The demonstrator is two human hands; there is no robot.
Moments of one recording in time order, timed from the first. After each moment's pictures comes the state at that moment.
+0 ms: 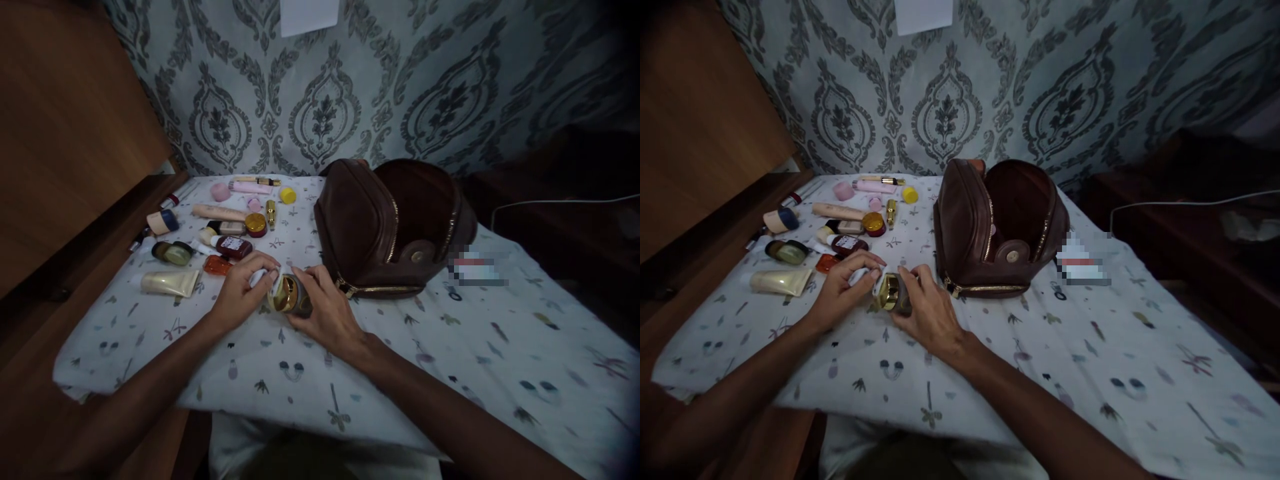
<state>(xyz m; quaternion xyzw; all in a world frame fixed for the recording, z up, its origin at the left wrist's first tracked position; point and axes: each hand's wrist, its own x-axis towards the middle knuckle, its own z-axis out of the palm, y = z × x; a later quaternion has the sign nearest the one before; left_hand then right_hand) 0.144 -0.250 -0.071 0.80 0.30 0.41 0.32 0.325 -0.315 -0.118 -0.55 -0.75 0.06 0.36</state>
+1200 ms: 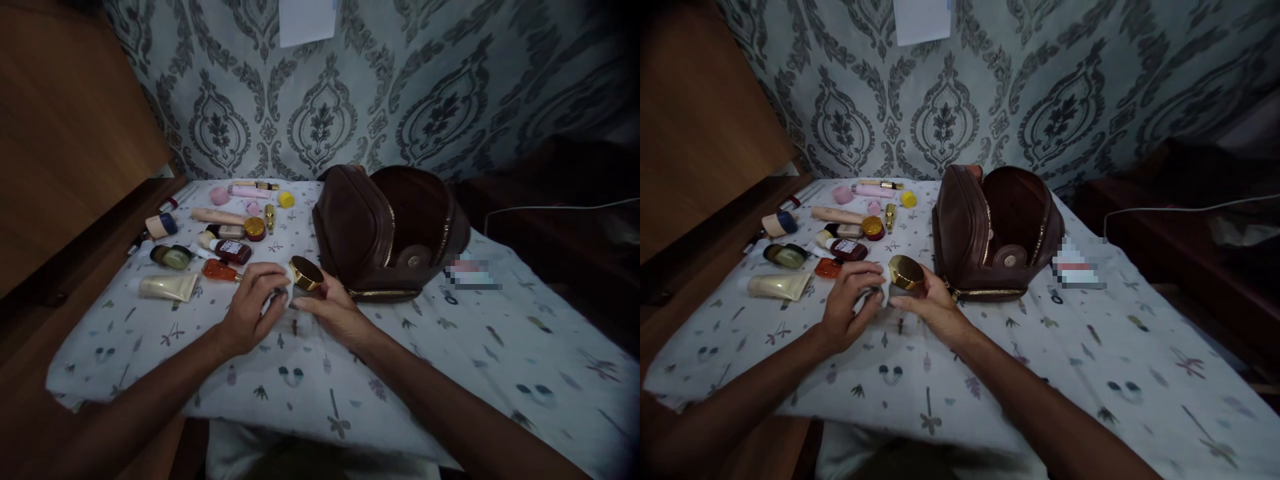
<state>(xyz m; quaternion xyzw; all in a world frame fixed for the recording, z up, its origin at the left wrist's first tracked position) 0.150 -0.273 -0.076 0.85 0.19 0.47 0.10 0.324 -0.302 -0.100 -0.38 -0.46 0.57 0.57</state>
